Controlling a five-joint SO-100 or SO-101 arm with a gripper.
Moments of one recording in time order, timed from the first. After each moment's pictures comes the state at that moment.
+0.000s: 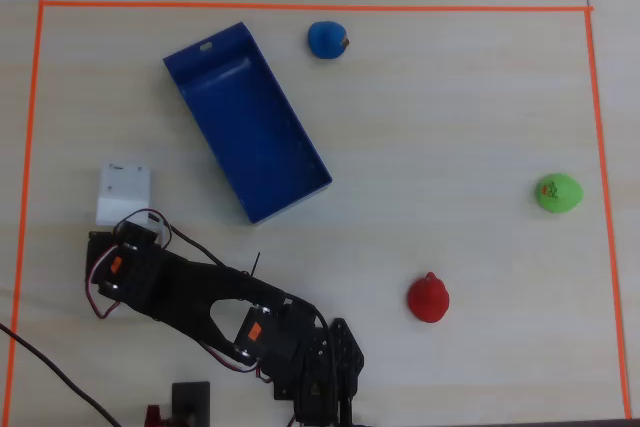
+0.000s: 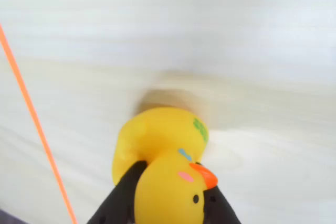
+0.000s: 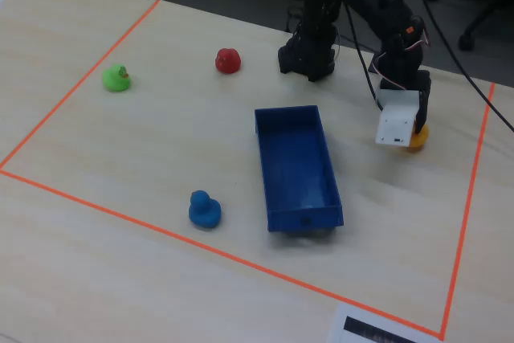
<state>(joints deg) -60.5 90.0 114.0 42.7 -20.2</state>
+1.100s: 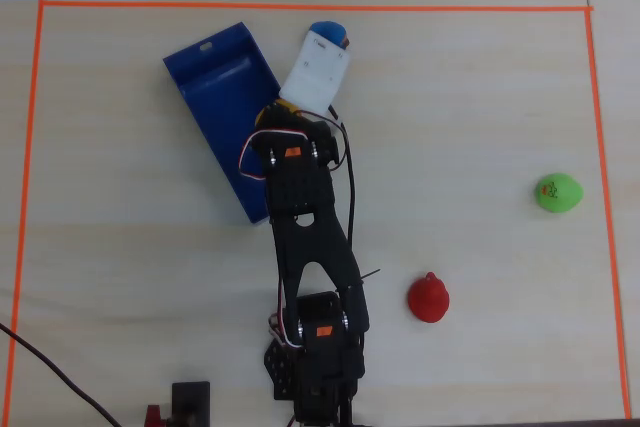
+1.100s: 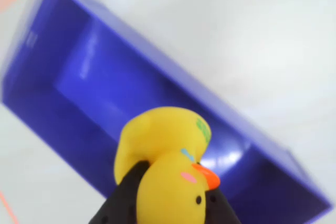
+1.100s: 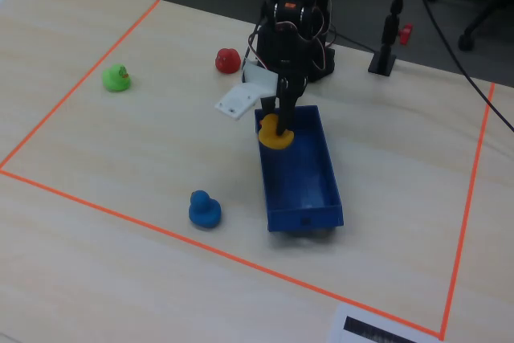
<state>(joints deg) -6.1 109.2 112.3 56.1 -50.8</state>
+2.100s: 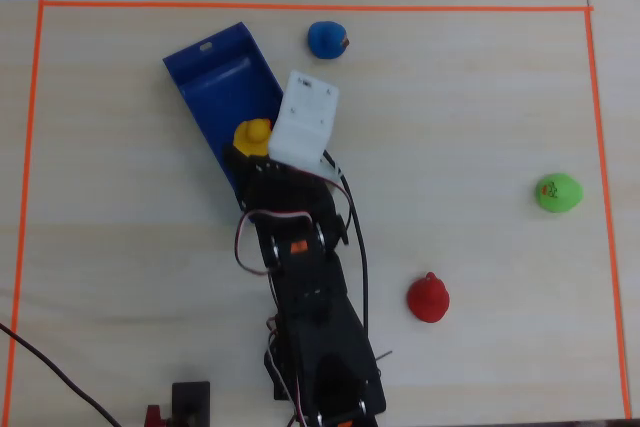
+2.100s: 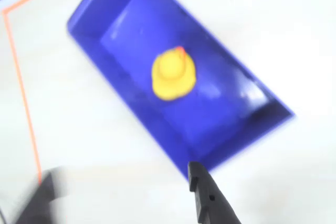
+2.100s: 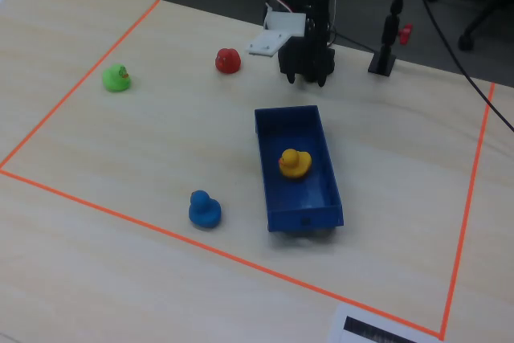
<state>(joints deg) -11.2 148.4 124.2 73.1 -55.5</state>
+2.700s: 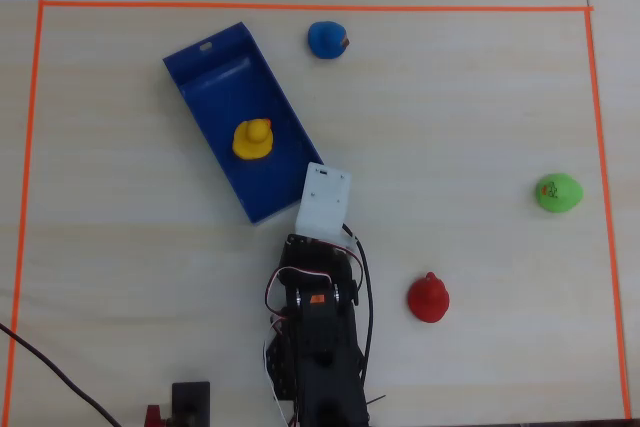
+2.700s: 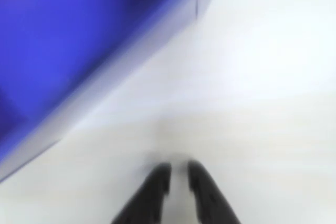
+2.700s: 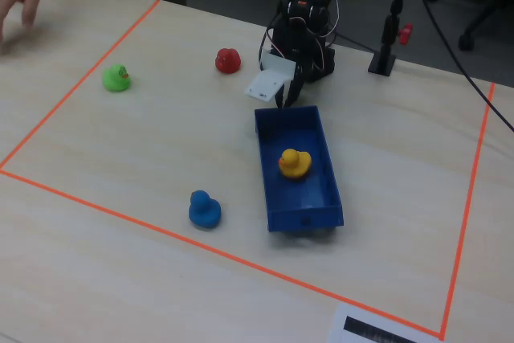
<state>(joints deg) -0.8 190.3 178.7 73.2 -69.0</state>
